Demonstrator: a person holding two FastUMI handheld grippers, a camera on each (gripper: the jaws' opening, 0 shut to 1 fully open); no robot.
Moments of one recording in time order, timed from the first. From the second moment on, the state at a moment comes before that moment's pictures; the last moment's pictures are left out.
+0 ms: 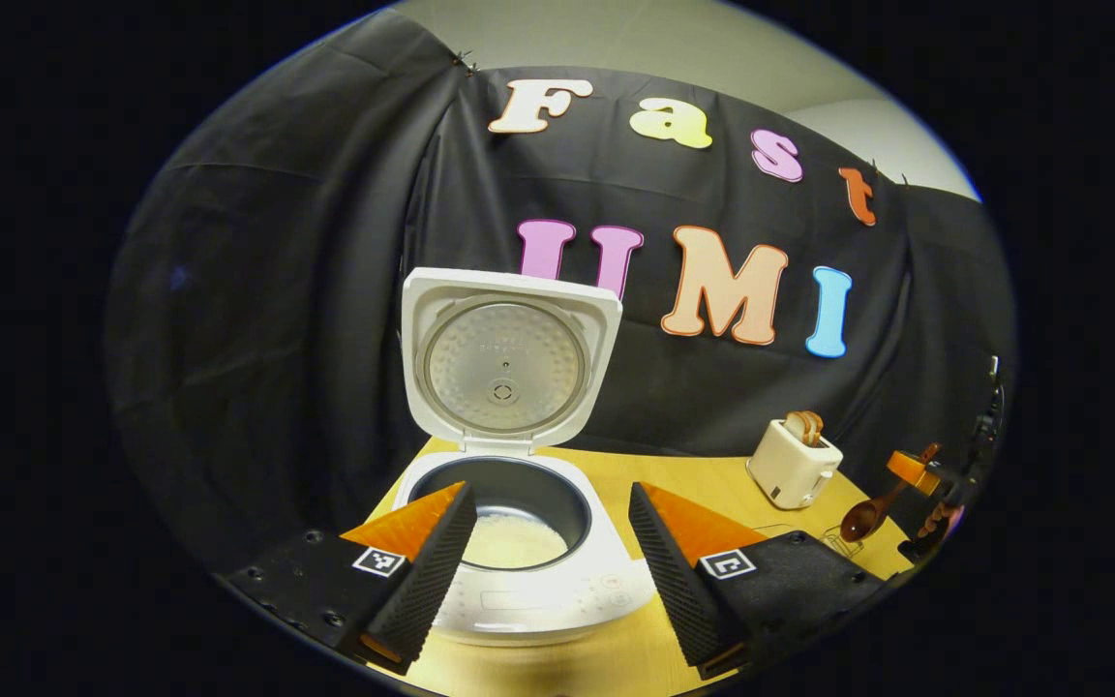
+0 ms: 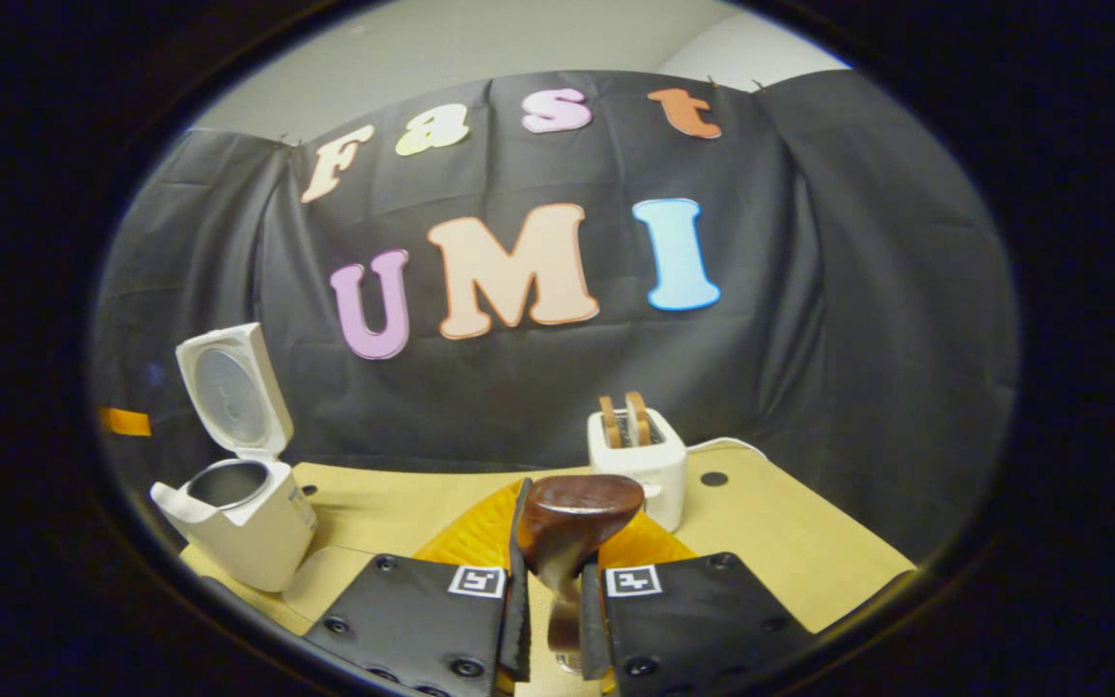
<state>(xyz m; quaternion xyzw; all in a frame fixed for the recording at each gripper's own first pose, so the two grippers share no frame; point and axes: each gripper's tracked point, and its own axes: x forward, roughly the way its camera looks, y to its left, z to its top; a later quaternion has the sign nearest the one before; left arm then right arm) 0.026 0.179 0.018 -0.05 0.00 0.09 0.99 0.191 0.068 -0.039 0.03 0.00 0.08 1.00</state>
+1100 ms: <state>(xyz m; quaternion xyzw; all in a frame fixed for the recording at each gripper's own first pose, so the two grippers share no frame) -0.022 0.241 0.006 -0.04 -0.01 0.14 0.99 0.210 0.263 -0.180 -0.04 0.10 0.20 0.97</state>
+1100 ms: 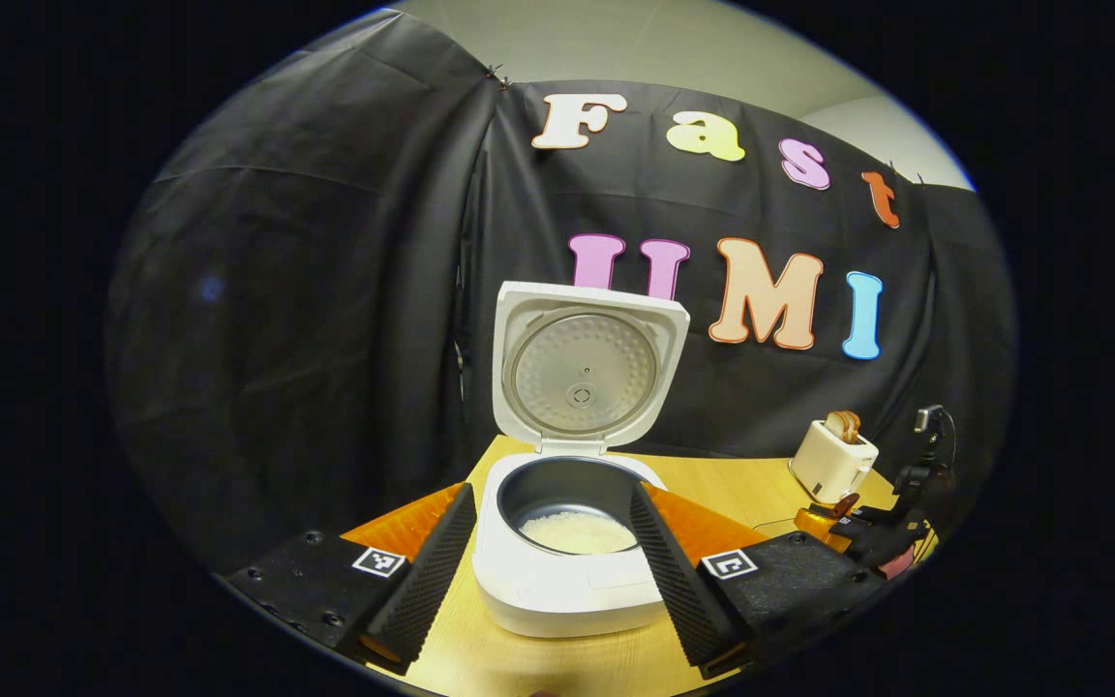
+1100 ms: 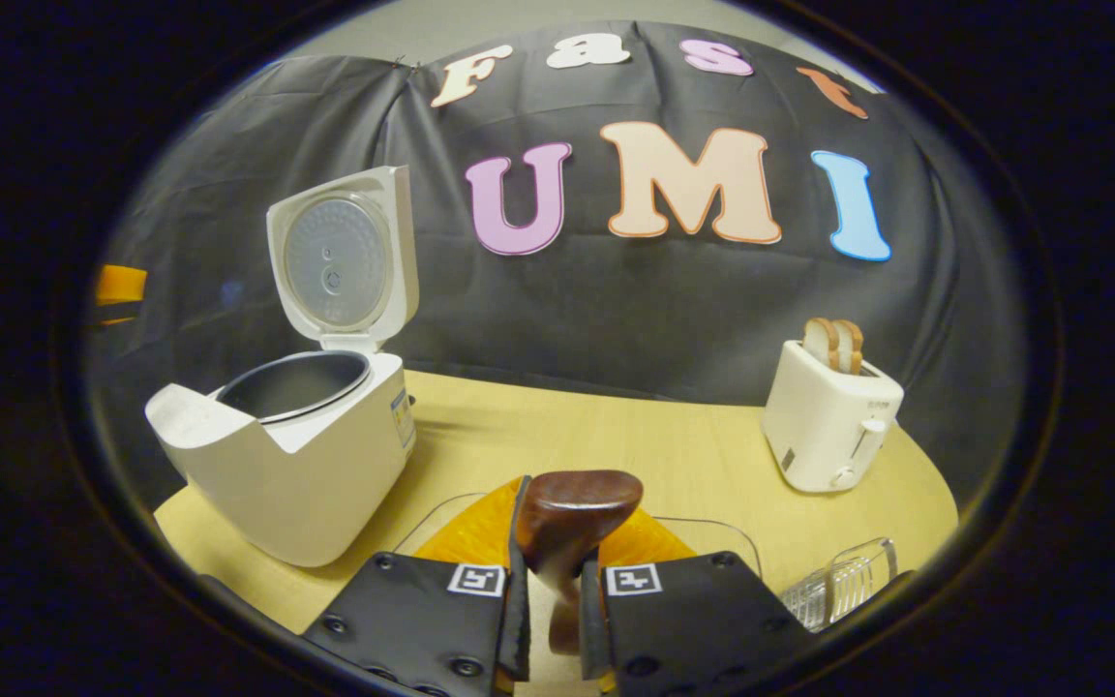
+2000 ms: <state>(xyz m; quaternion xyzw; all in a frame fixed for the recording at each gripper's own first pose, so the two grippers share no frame) -0.024 0.237 -0.001 -0.03 0.00 0.13 0.99 0.199 0.243 -0.135 0.21 0.15 0.20 0.94</state>
